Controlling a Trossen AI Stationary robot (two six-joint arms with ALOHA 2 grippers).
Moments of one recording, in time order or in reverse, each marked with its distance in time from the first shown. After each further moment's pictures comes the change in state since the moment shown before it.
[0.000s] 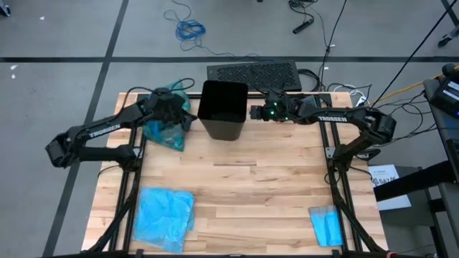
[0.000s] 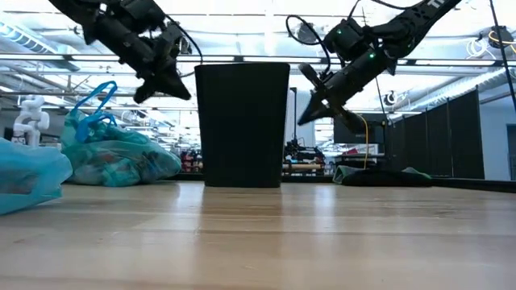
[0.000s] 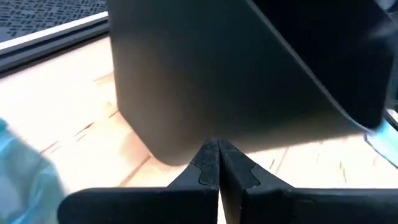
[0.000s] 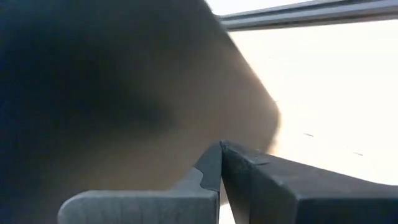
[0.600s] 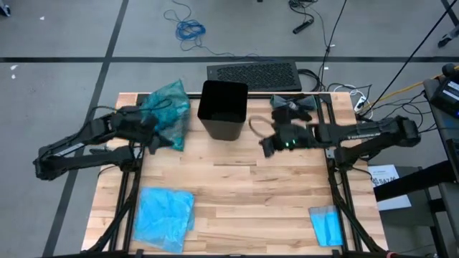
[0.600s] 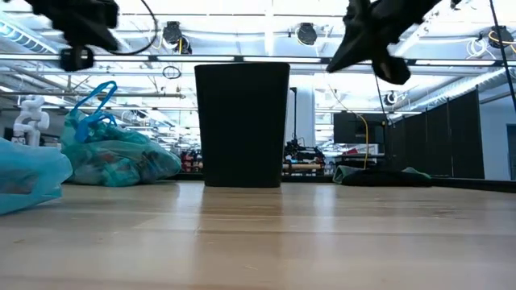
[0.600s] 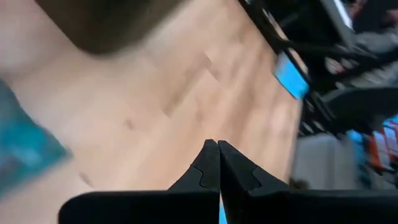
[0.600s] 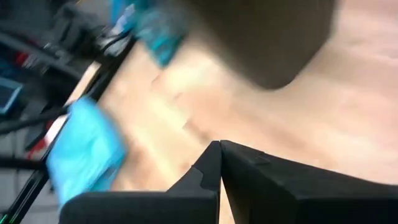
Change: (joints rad) left arm -0.232 -0.479 0.002 -0.492 0.100 -0.242; right arm 0.515 -0.321 0.000 -0.374 0.275 0.057
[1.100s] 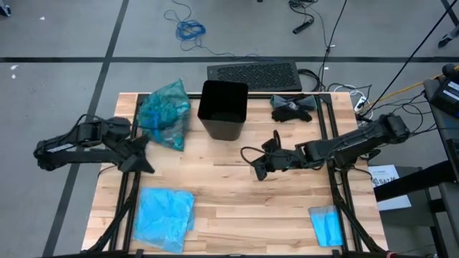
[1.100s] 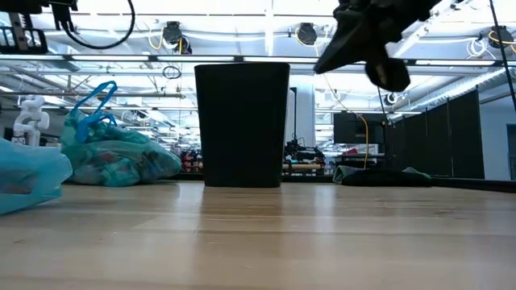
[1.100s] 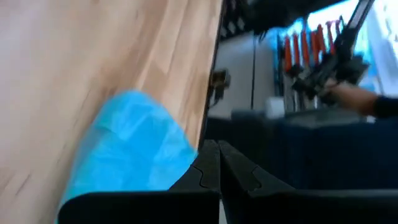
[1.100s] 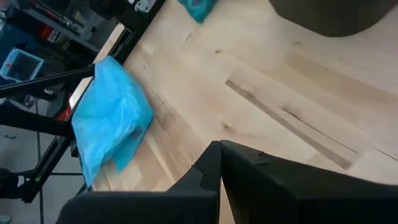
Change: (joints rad) left arm -0.249 -0.127 -0.009 -0.150 0.292 -0.129; right arm 0.223 0.171 0.000 0.169 0.083 0.107
